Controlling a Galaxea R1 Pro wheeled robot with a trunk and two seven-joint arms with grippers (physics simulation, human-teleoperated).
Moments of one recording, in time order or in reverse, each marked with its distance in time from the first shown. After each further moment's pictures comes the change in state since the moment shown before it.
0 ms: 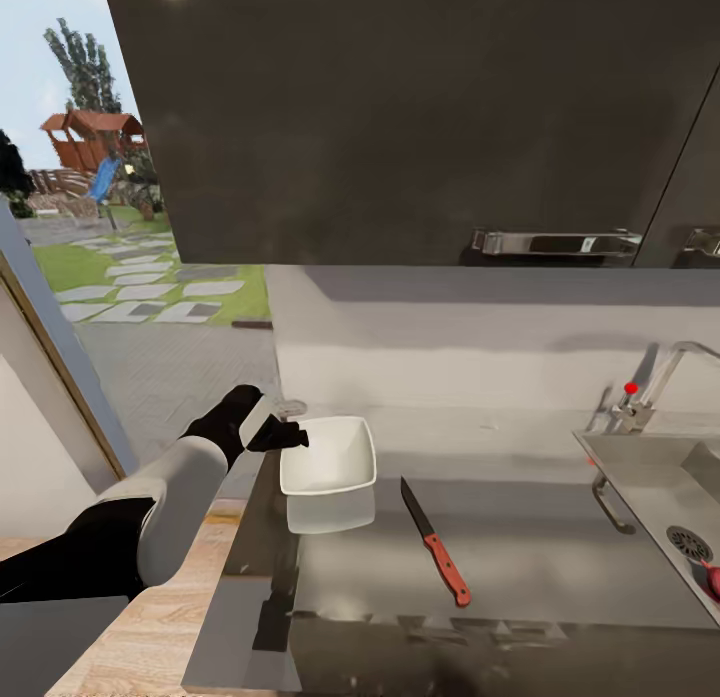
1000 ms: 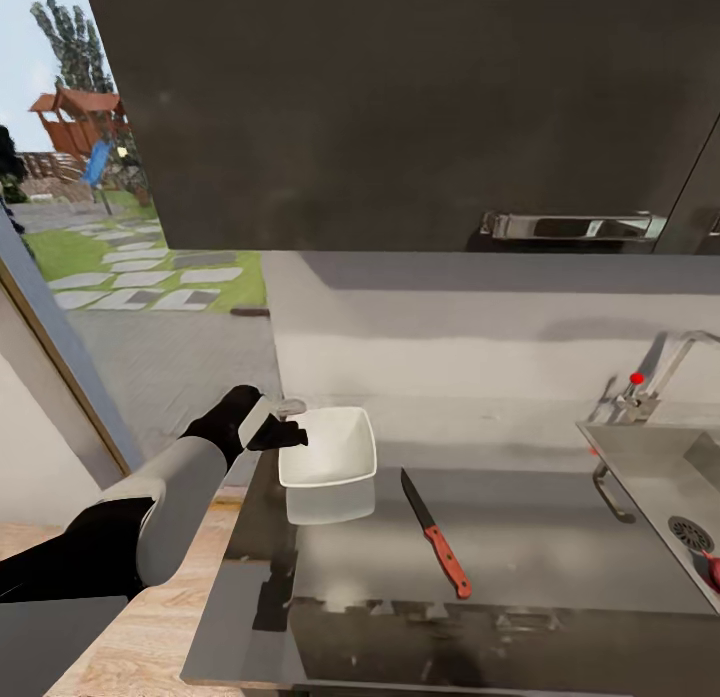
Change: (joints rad) left arm 0.000 0.003 0.001 0.002 0.000 -0.017 -0.001; right arm 0.000 0.000 0.000 0.000 0.000 0.001 0.000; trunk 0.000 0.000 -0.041
